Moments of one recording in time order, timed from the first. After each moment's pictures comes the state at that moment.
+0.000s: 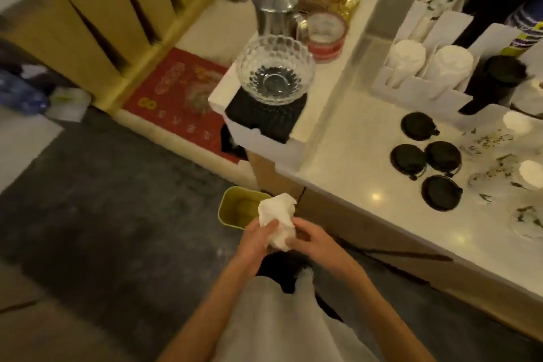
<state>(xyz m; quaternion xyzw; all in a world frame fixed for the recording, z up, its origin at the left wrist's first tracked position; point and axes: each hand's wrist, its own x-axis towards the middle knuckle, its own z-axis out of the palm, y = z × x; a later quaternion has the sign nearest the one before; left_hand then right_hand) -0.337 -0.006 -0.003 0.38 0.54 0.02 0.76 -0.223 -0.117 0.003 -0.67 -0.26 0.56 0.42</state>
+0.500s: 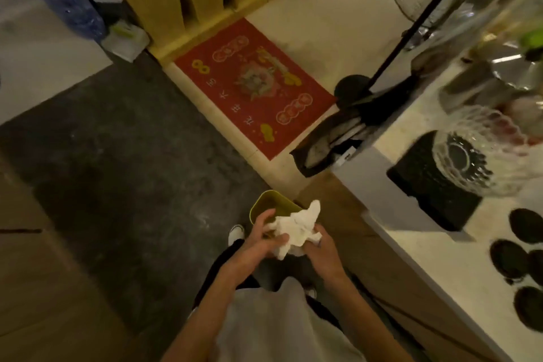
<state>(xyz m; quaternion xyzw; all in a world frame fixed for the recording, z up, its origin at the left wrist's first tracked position) -0.468 0.173 -0.048 0.34 0.49 0.02 0.80 -0.324 0.084 -0.038 -0.75 -0.20 0.50 0.38</state>
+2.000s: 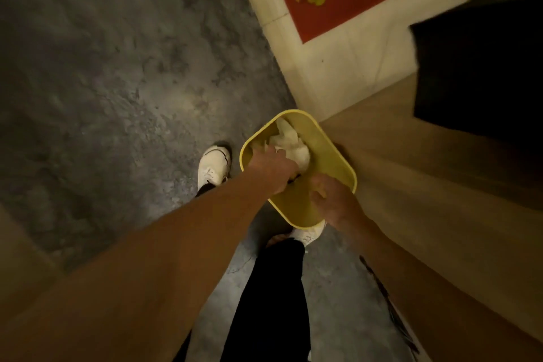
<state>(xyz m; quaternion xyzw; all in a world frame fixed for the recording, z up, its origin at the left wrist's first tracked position) -0.380 0.265 -0.576 0.78 0.31 -0.40 0.36 -0.241 0.166 -0.559 -0.76 -0.38 0.52 -0.10</state>
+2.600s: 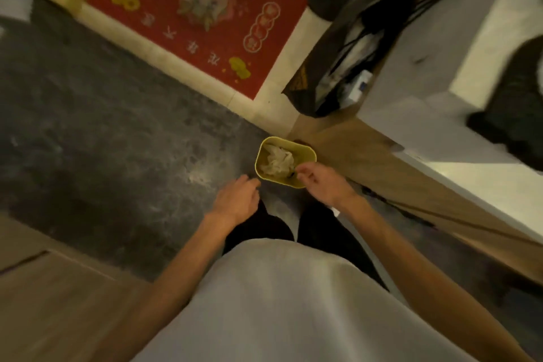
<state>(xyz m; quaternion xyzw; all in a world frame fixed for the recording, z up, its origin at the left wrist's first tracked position) -0.504 0.307 -0.113 0.84 0.30 -0.29 0.35 -0.321 0.173 -0.110 -0.81 -0.32 0.48 0.12</state>
